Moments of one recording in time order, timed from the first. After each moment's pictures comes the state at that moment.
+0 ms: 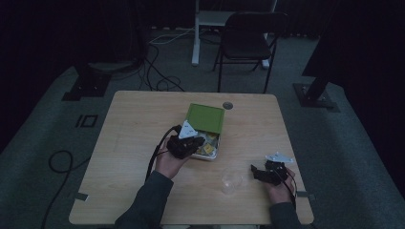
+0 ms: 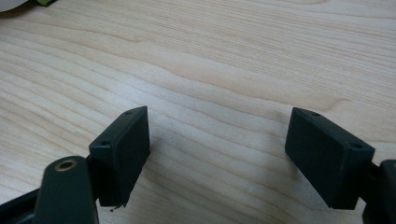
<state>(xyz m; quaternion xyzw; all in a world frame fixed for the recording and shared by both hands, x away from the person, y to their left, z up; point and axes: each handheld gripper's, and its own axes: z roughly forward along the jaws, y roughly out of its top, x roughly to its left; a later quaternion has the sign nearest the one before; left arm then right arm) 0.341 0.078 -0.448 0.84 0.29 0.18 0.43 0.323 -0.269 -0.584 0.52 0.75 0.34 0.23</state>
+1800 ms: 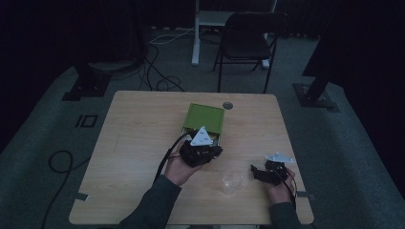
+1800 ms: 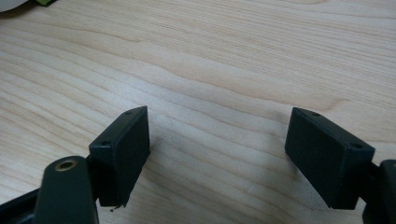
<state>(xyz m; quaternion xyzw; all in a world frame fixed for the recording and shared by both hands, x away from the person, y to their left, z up) 0.312 0.040 -0.428 0.86 0.21 0.12 0.46 0.323 -0.269 -0.584 0.52 0.75 0.34 0.23</state>
